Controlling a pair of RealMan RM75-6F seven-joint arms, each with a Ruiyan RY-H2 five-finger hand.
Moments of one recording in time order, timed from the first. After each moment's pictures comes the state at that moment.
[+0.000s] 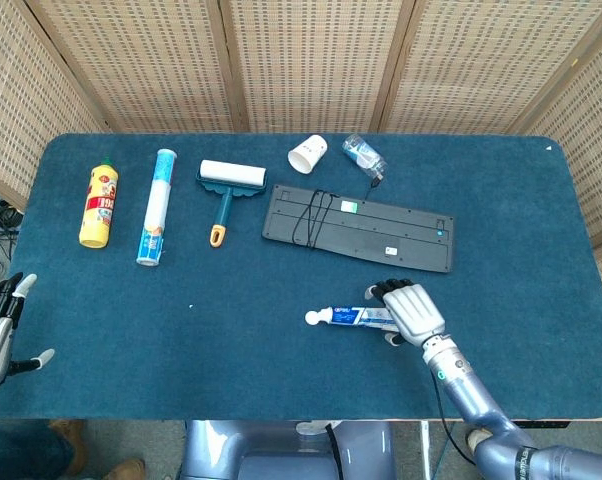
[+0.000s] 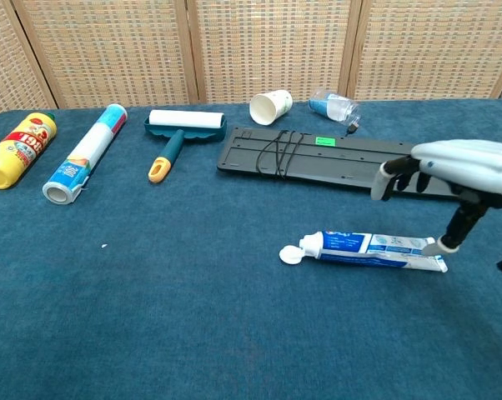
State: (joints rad) left arm -0.10 -1.09 -0.06 -1.73 1.36 1.39 0.17; right arm 0.53 -1.42 0.17 -1.67 -1.24 0.96 -0.40
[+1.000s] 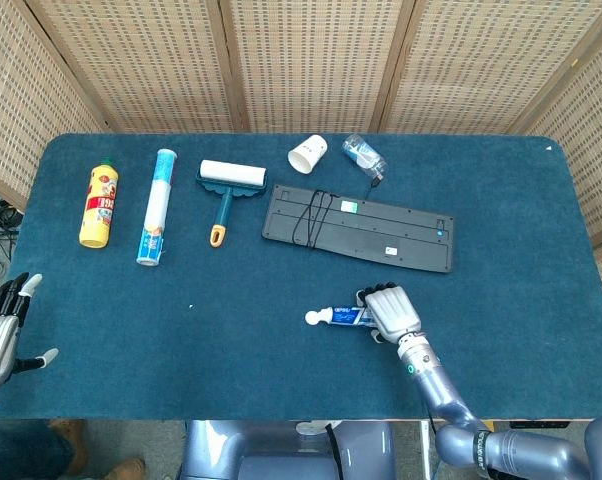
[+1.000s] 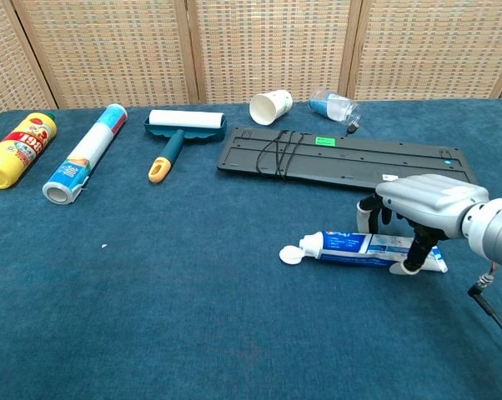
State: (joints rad) left arm -0.12 -1.11 -0.05 -1.72 1.33 1.37 0.19; right arm 0.62 -1.62 0.14 -1.50 -1.05 0.98 -0.57
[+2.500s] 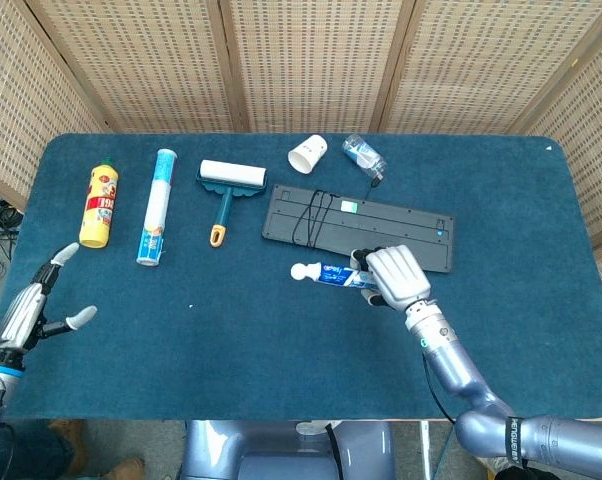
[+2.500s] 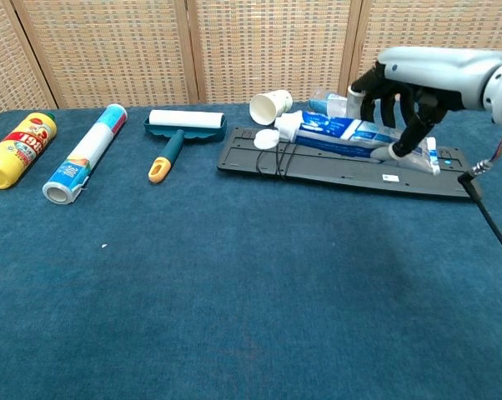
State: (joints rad) left arm -0.26 -1.11 -0.11 -1.62 1.46 1.22 -0.68; right arm 0.70 -1.35 0.29 -1.80 -1.03 1.02 -0.48
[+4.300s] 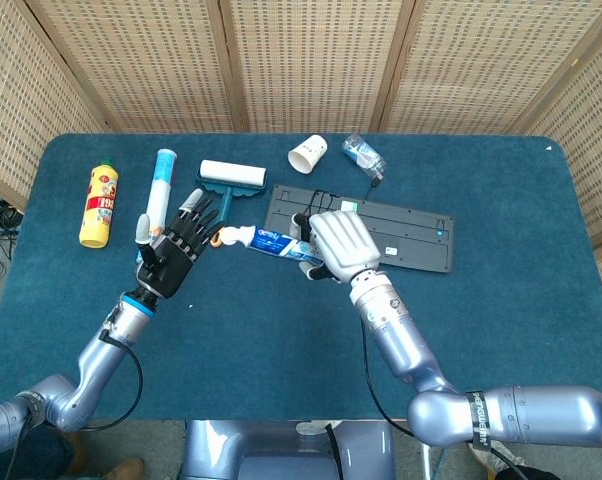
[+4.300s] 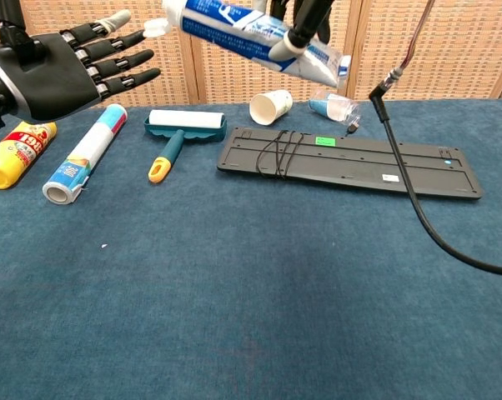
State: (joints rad) left arm -0.61 -1.42 -0.34 -1.57 1.40 0.94 -1.77; right arm 1.06 -1.30 0.46 -2.03 -0.49 1.16 -0.61
